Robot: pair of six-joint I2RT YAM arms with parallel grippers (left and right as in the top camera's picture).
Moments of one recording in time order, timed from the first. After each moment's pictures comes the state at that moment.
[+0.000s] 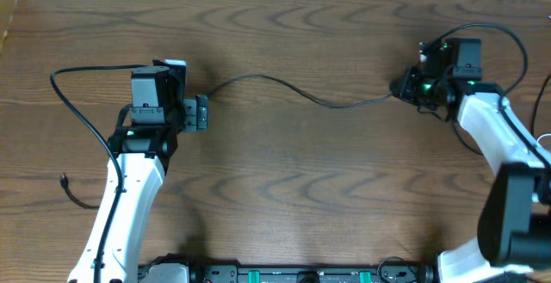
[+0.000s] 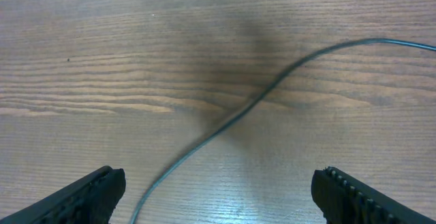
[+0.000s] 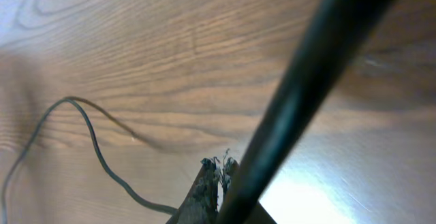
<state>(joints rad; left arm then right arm) -0.01 1.29 0.92 -0.50 -0.09 0.09 -0.04 1.71 1.10 -0.40 -0.43 0.36</state>
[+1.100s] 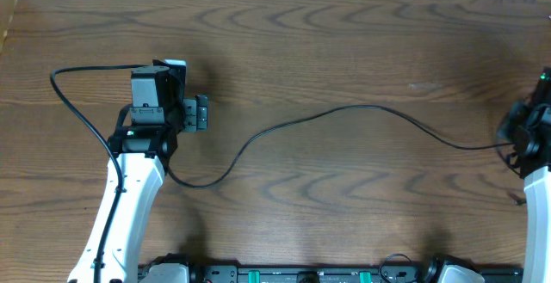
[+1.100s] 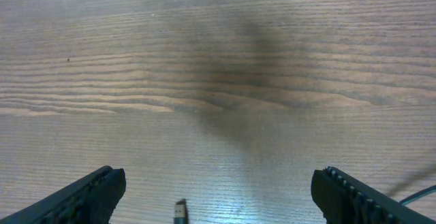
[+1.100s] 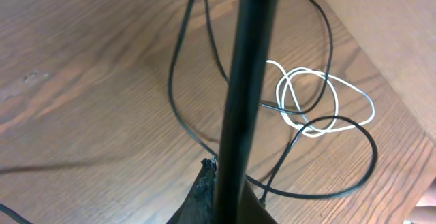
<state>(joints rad) -0.01 1.29 0.92 -0.50 -0.09 0.09 -0.31 1.20 1.10 -0.84 0.39 0.13</state>
